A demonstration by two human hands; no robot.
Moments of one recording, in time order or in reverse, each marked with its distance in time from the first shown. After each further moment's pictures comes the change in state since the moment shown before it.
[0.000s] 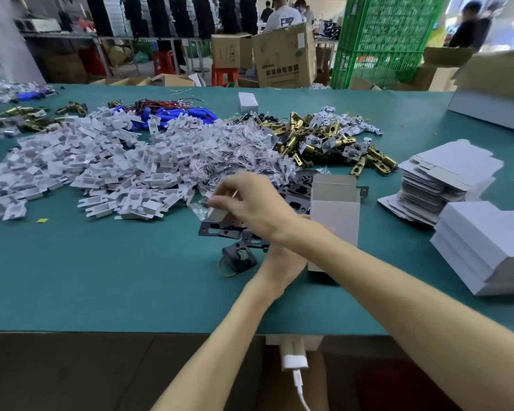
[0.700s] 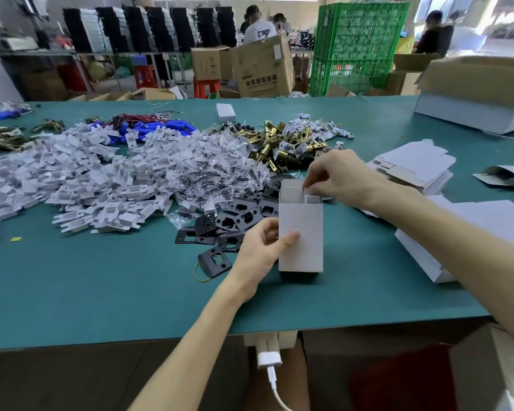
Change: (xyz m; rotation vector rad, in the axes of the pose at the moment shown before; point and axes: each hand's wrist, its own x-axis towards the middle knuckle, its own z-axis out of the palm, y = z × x) left_hand -0.001 0.003 -0.002 -0.039 0.030 0.010; right_hand -0.052 0.073 -0.147 -0.497 0.075 0.199
